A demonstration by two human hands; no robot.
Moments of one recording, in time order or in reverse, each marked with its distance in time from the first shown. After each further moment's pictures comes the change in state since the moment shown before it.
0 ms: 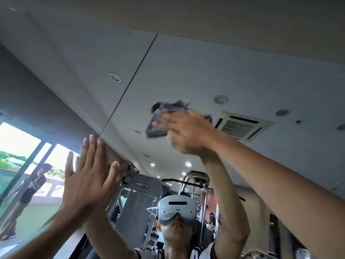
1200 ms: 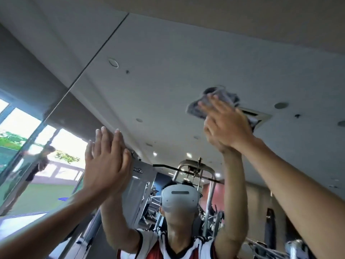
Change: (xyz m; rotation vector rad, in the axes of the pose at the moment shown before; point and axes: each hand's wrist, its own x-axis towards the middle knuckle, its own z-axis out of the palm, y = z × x) left_hand -0.056 0.188 0.004 -0.071 -0.042 -0.083; right_hand -0.203 0.113 -0.014 -0.047 0.112 0.430
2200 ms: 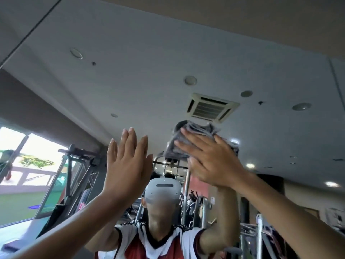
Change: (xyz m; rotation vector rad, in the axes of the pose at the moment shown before) left_hand -0.052 0.171 0.026 -0.090 -0.079 0.289; right_hand -0.162 0.069 -0.002 -0.033 -0.093 -0.190
